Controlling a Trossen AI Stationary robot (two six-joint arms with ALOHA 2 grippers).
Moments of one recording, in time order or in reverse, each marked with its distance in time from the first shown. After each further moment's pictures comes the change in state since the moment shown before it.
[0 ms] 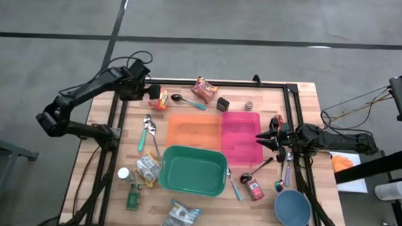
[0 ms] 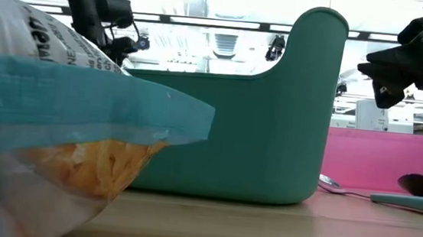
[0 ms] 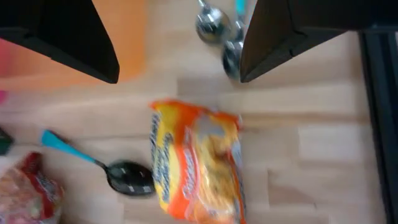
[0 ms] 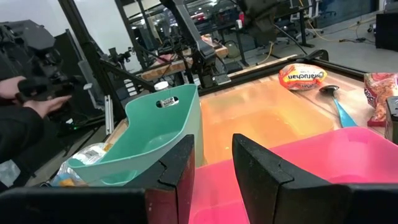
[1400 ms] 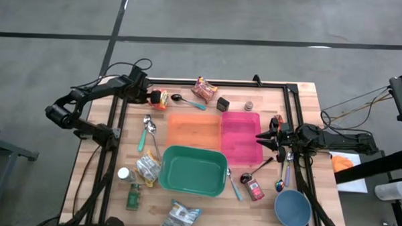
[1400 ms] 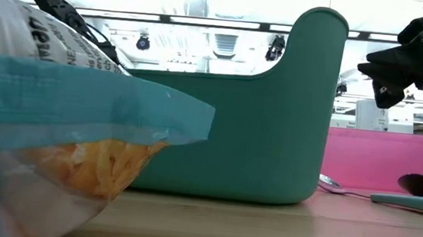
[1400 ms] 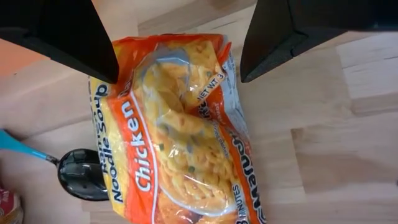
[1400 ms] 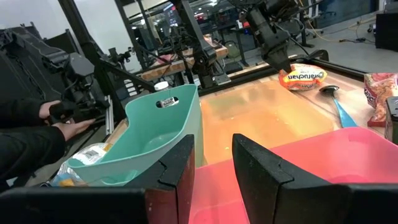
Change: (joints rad) left arm 0.197 0.134 -0.320 0.510 0.214 0.275; right arm 0.000 0.000 0.000 0.000 0.000 0.000
